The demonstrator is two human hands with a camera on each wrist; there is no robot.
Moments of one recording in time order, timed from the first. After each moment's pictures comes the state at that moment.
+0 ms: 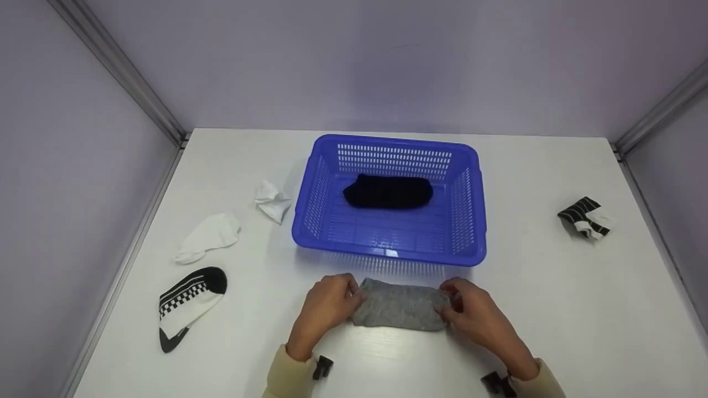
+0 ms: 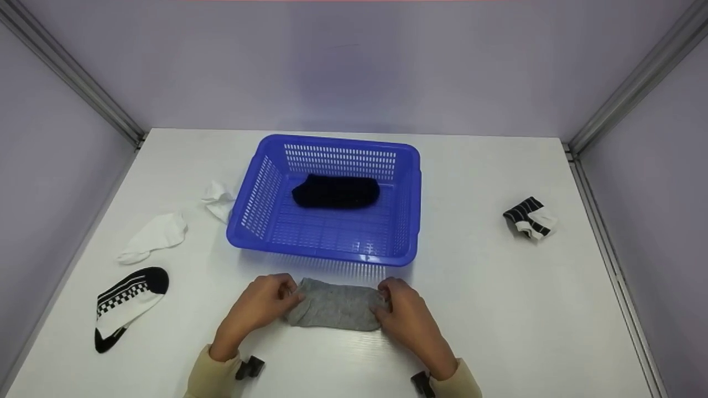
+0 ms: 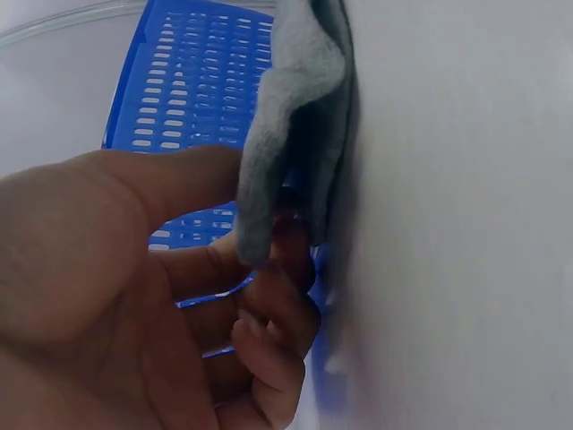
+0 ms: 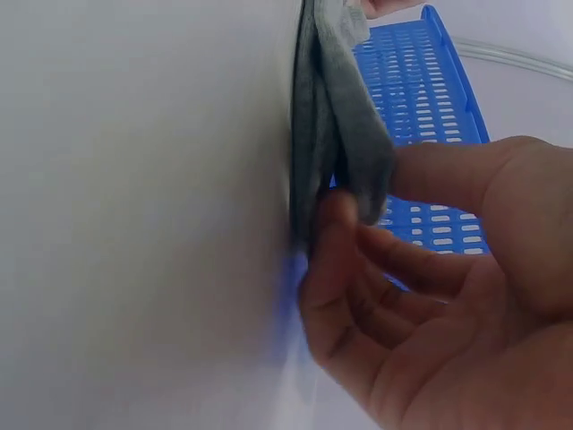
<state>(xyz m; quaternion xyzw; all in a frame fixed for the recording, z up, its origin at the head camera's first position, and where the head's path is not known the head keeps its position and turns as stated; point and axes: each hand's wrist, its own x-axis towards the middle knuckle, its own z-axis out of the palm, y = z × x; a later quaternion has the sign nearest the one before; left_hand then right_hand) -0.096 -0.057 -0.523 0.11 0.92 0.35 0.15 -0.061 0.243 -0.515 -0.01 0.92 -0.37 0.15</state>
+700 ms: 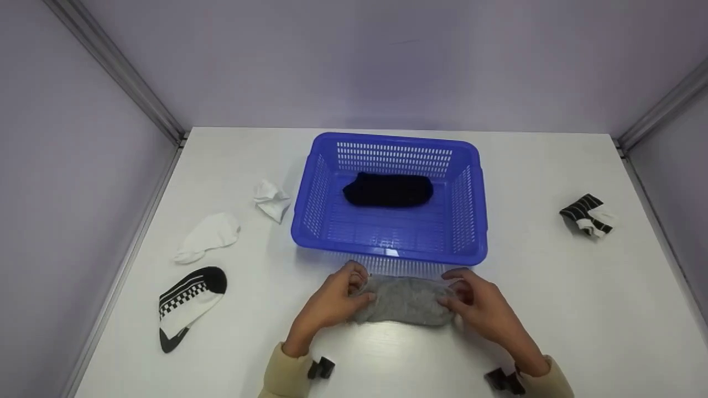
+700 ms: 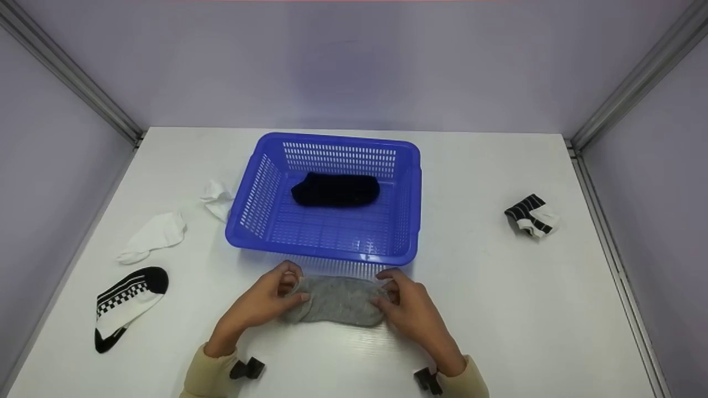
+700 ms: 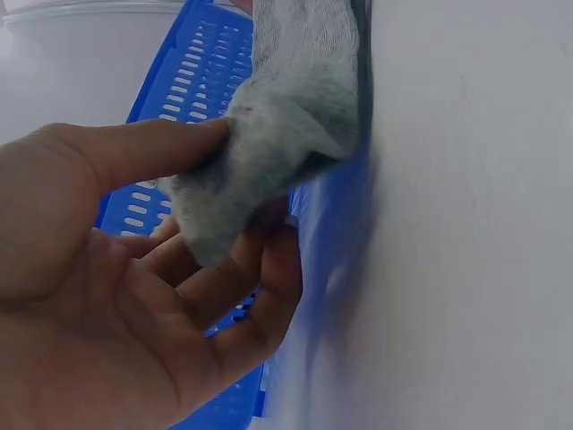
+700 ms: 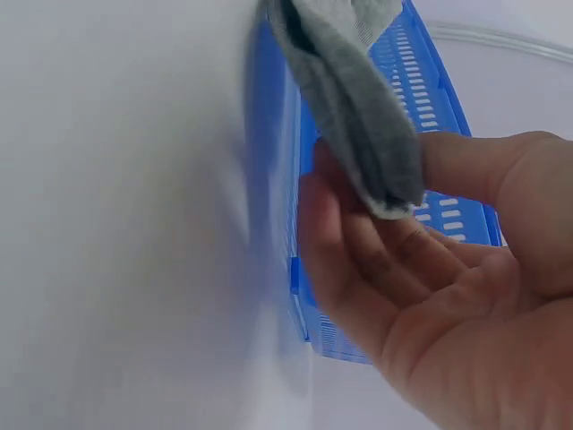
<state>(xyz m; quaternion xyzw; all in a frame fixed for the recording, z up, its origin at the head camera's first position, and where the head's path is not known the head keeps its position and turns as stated) -0.104 -0.062 -0.526 0.17 0.82 0.50 0.22 -0.063 0.256 -0.507 -0.06 0.89 -0.44 0.13</state>
